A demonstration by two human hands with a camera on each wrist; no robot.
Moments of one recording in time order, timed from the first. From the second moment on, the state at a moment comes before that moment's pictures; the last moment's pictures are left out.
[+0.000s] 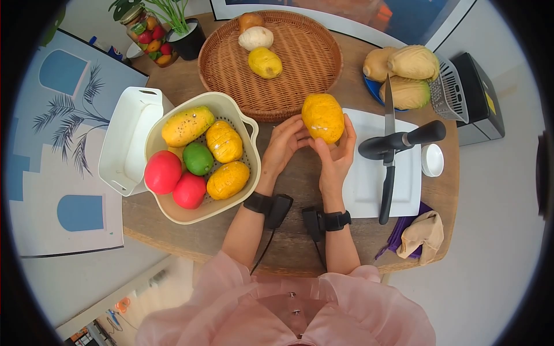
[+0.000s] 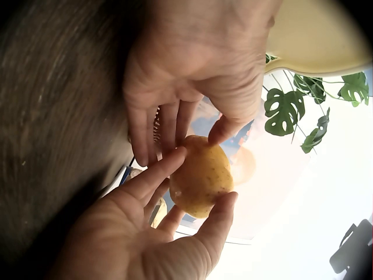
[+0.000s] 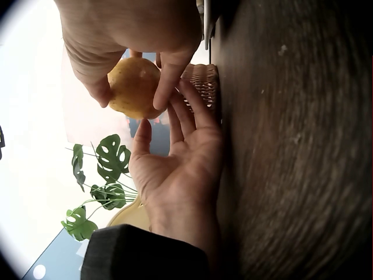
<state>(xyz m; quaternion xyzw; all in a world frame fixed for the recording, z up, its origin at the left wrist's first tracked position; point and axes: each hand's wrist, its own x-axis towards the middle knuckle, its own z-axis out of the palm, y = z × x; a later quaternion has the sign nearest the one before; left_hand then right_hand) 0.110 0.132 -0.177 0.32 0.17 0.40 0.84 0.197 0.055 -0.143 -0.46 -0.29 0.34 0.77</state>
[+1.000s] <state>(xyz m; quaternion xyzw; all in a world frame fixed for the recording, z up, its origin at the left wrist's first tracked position) 0.109 0.133 -0.183 0.36 0.22 0.39 0.82 0.196 0.053 -0.150 -0.45 -0.34 0.41 0.71</state>
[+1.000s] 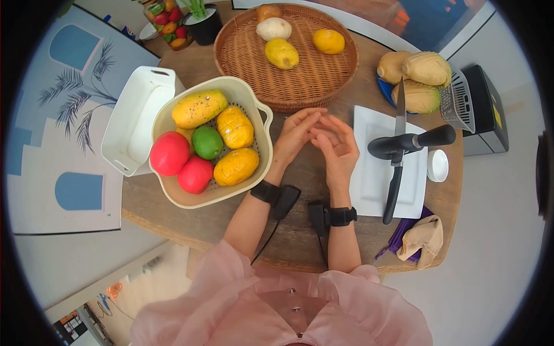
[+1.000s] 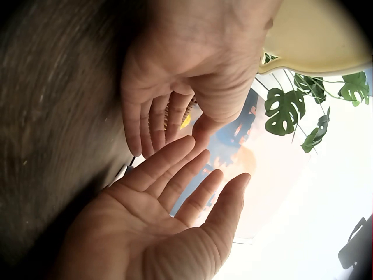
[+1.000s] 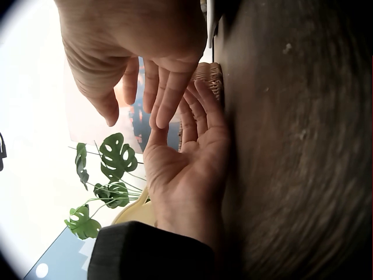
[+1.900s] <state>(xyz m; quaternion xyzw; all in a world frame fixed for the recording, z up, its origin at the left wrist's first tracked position) 0.112 0.136 -0.186 0.35 0.22 0.38 0.83 0.086 0.068 -0.083 -0.56 -0.80 0.16 0.14</state>
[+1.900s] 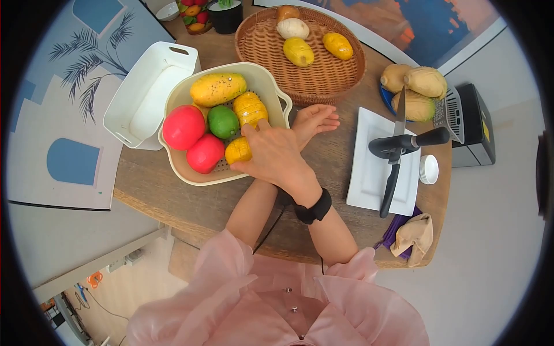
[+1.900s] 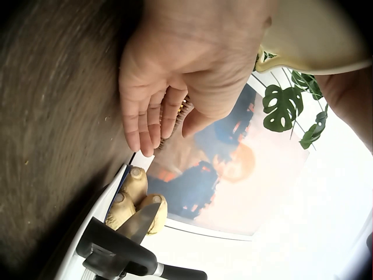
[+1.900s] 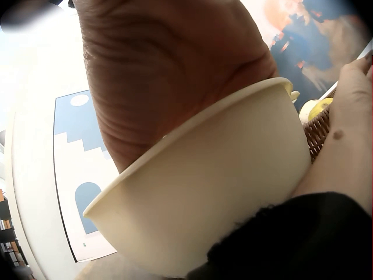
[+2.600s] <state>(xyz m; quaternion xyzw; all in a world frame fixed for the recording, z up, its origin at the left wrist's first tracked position) 0.107 0.121 -0.199 0.35 0.15 0.44 0.81 0.143 0.032 -0.093 -0.52 -0.56 0.30 0.57</state>
